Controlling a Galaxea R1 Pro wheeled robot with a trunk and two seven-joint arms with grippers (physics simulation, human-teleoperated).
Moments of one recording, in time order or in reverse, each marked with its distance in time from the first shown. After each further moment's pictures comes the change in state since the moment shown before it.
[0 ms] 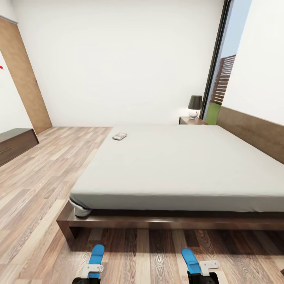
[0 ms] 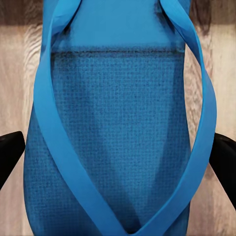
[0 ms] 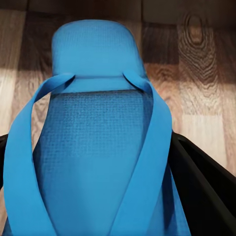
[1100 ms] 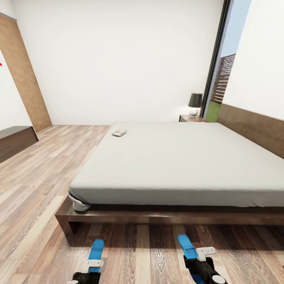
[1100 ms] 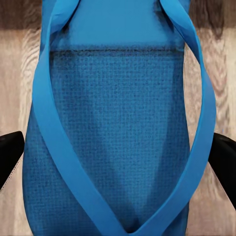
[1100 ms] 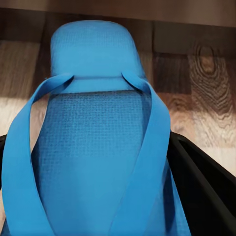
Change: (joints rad) left arm -0.015 0.001 0.000 -0.003 -0.003 -0.033 0.018; right arm -0.013 0.001 -0.001 -0.115 -0.004 0.018 0.048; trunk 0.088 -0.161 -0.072
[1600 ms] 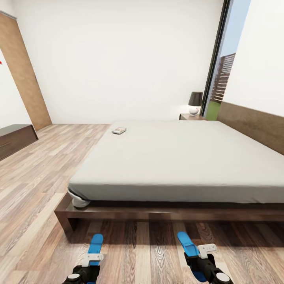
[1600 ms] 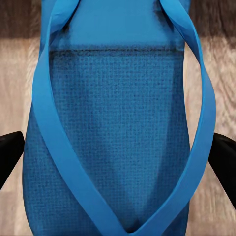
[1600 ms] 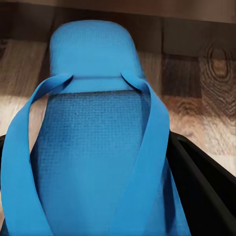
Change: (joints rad) left arm -0.029 0.000 -0.001 -0.002 -0.001 -0.009 0.032; right arm 0.001 -0.028 -0.005 -0.031 -0.002 -0.004 0.077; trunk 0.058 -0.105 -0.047
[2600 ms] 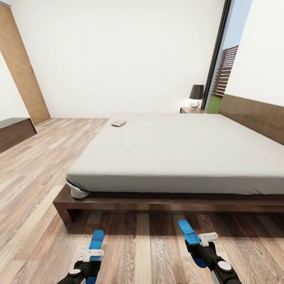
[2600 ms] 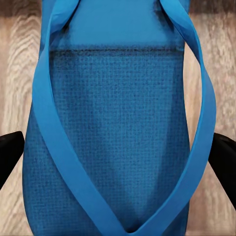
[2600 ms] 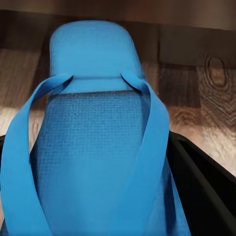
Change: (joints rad) left arm -0.021 -0.001 -0.002 -0.002 -0.001 -0.001 -0.001; right arm 0.012 -0.007 -0.020 -0.172 -0.001 0.073 0.016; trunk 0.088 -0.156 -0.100
